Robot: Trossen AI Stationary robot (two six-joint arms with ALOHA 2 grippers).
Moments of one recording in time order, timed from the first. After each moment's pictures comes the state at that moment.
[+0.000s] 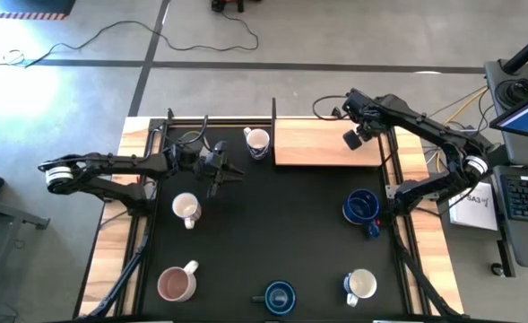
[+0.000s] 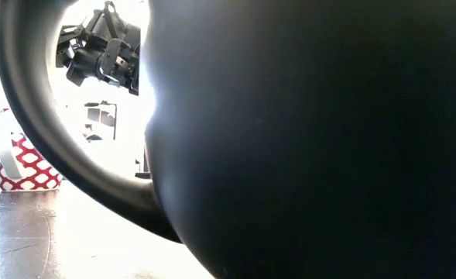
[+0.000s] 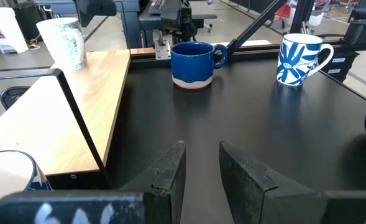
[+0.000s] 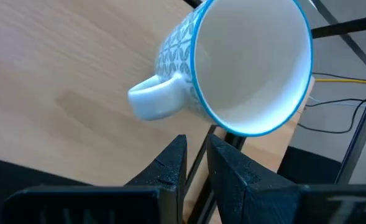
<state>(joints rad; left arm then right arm) 0.40 1.21 0.47 0.45 0.51 0.20 -0.82 1.37 1.16 -1.20 0.40 0.21</state>
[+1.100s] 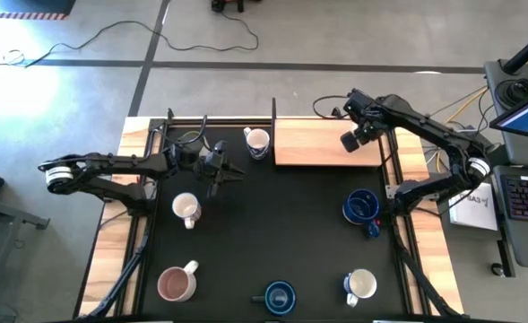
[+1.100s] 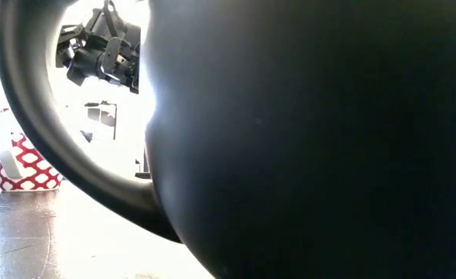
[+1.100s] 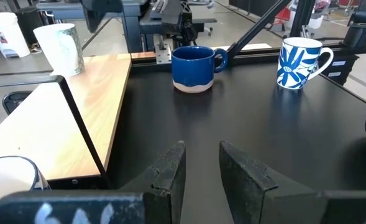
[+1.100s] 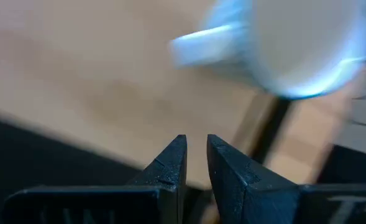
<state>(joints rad) 0.40 1.21 0.47 0.47 0.51 0.19 -0.79 1.34 1.17 -1.23 0.22 0.28</state>
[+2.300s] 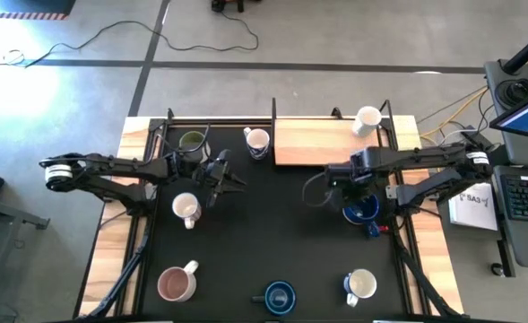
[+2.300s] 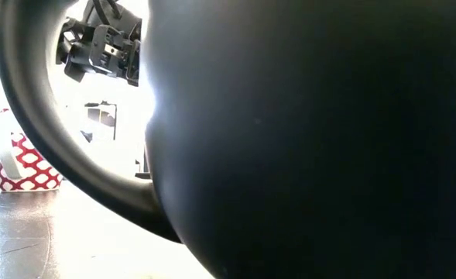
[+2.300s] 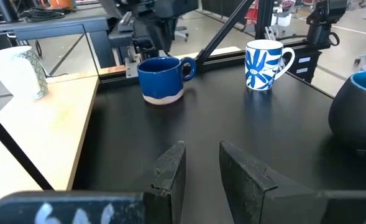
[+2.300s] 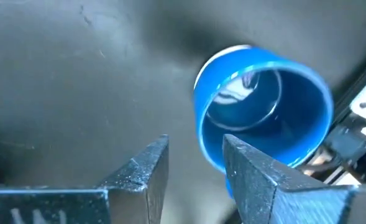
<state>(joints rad) 0.28 1.21 0.47 0.50 0.50 0.23 -0.01 1.34 1.14 -1.35 -0.14 1.12</state>
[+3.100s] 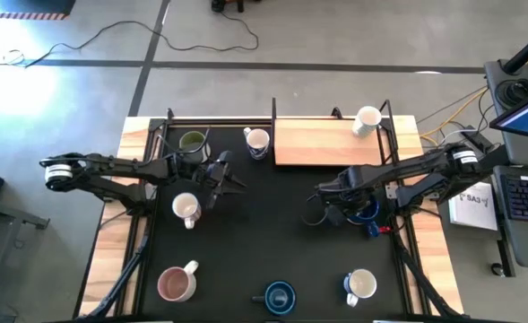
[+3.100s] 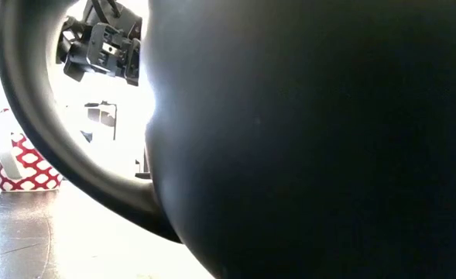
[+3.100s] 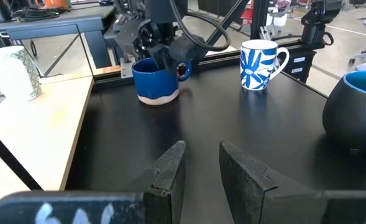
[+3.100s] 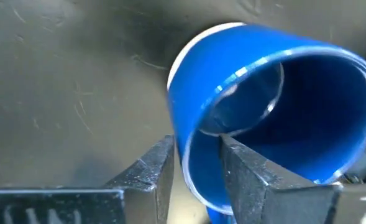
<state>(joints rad) 0.27 1.21 0.47 0.49 0.50 0.22 0.07 1.44 0.98 -1.24 -0.13 1.09</state>
